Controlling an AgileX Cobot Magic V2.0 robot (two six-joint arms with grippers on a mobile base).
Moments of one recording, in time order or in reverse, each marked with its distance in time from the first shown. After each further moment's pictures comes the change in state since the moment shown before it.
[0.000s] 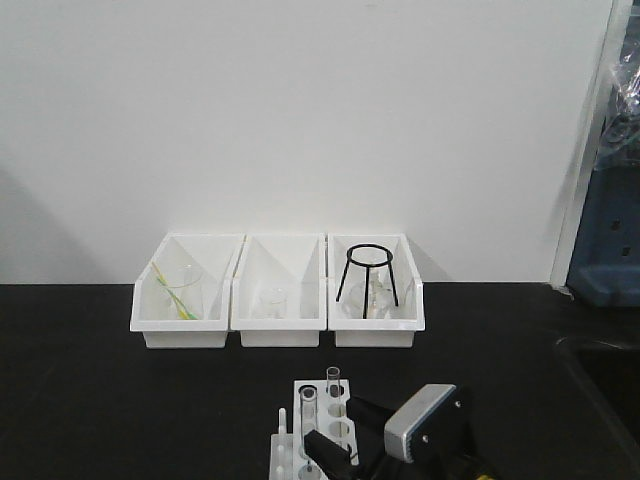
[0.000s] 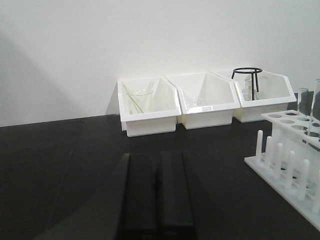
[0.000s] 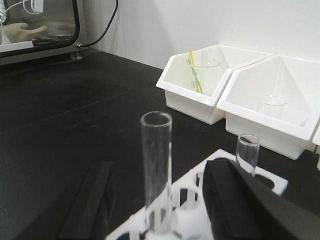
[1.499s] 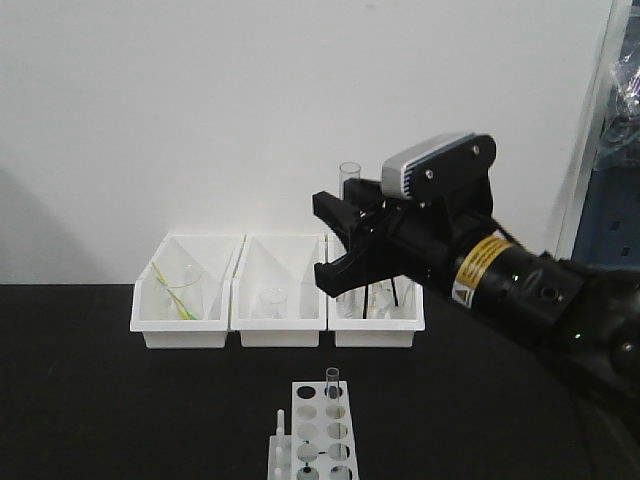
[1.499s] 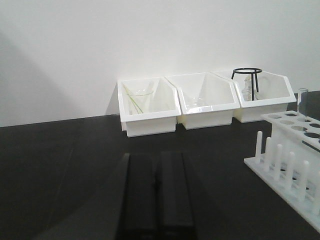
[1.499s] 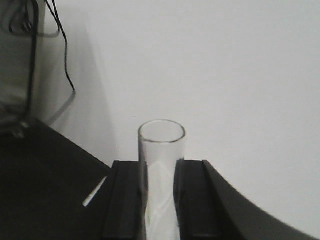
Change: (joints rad) left arm 0.000 0.000 0.000 0.000 0.000 0.000; right arm 0.000 -0.250 -0.563 -0.258 0.611 0.163
